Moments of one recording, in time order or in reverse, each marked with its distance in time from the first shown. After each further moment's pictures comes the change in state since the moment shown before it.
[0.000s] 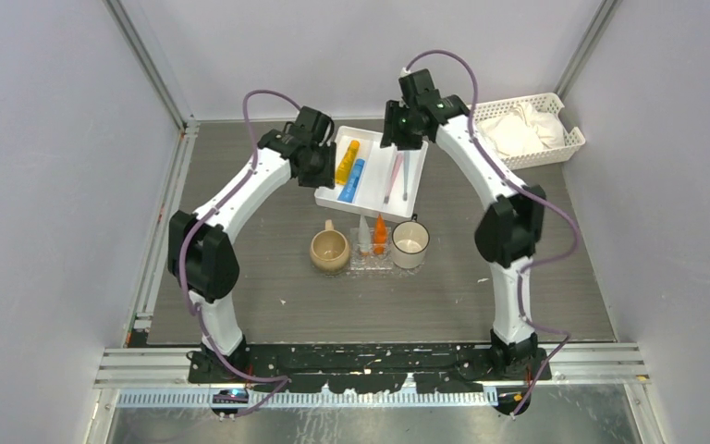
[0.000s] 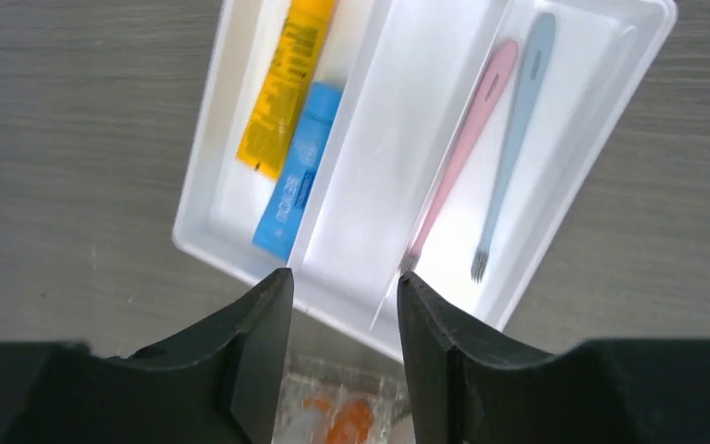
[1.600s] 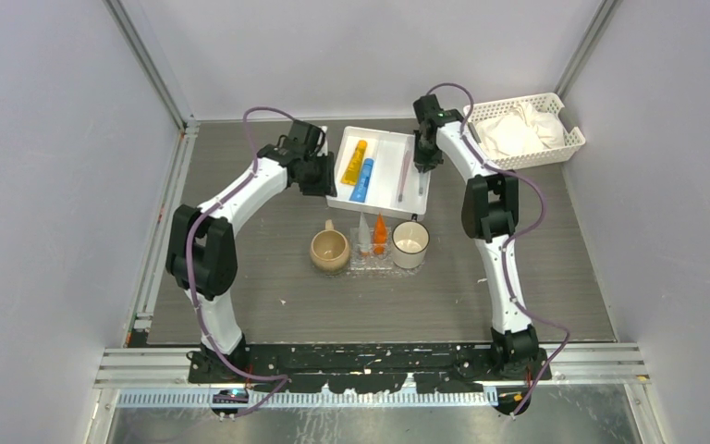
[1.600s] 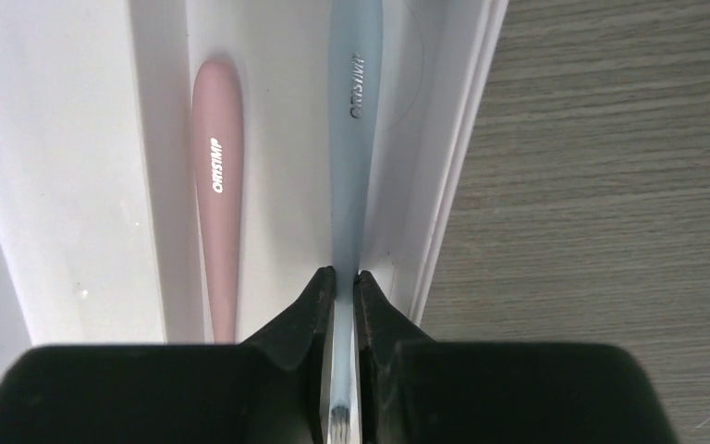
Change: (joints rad) left arm 0.063 0.030 -0.189 0.241 0.191 0.005; right arm -0.161 0.510 0.276 -0.106 0.158 -0.106
